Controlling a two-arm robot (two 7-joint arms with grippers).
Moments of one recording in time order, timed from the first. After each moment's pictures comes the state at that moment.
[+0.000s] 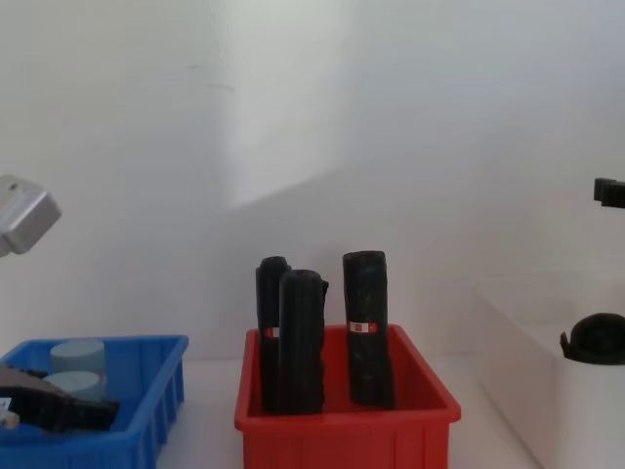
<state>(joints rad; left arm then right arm) -0.30 0.49 0.29 -1.40 -0.26 0.41 -0.20 0.31 0.34 -0.12 -1.49 0.33 0.16 0.17</state>
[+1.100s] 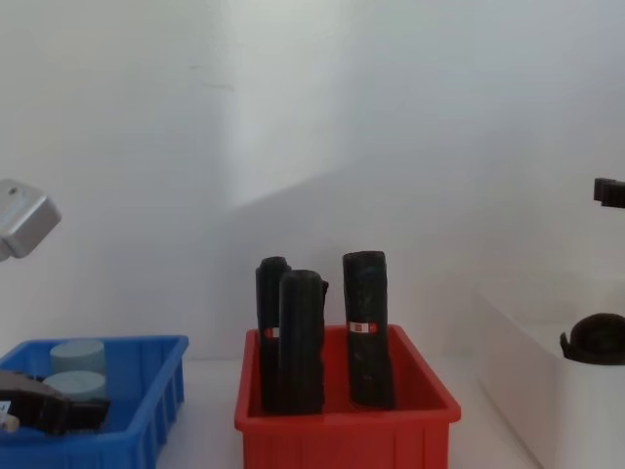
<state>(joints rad) -0.30 0.48 0.29 -1.40 -0.26 0.41 -0.19 0.31 0.34 -0.12 -1.49 0.33 0.16 0.17</state>
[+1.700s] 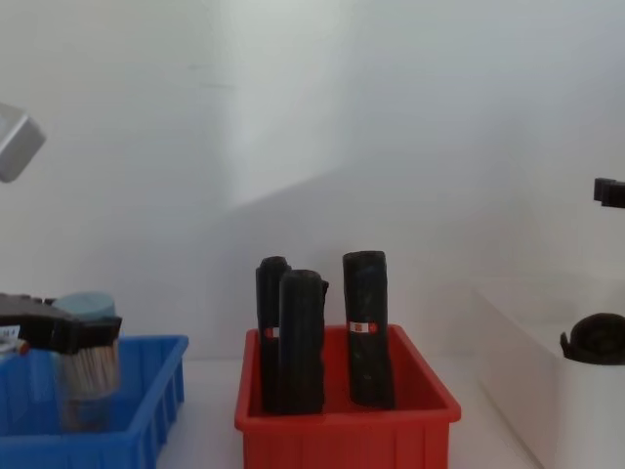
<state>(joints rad) -0.30 0.49 0.27 -1.47 -0.30 0.32 -0.15 0.31 0.34 -0.12 -1.49 0.33 0.16 0.17</state>
